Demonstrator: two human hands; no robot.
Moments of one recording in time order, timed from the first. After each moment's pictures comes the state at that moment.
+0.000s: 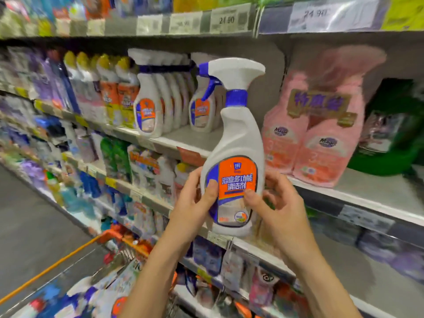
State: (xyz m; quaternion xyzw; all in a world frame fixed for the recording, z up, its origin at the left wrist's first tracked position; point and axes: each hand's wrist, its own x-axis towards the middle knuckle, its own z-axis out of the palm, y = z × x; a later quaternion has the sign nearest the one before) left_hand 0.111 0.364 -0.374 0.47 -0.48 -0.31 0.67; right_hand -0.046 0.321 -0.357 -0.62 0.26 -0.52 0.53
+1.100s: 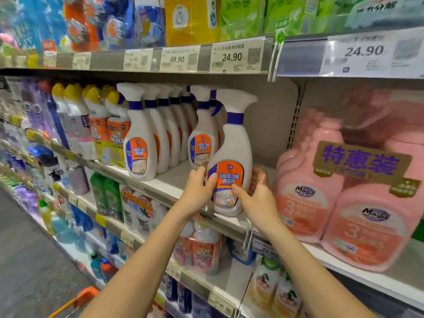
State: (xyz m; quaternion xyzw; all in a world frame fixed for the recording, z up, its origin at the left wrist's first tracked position) left_hand 0.211 0.163 -0.342 0.61 -0.53 -0.23 0.55; right_hand 0.061 0.124 -0.346 -0.70 0.37 -0.46 0.40
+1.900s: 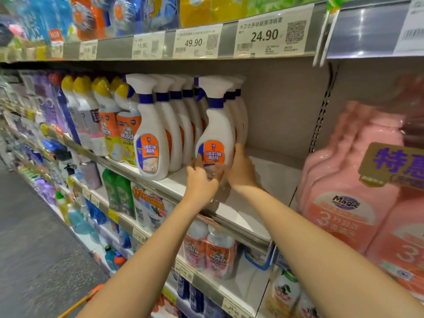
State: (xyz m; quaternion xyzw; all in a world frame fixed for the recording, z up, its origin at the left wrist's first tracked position) left_hand 0.244 0.134 -0.347 0.74 -0.44 -0.13 0.50; right_hand 0.163 0.069 -0.327 -0.77 0.41 -0.36 0.33
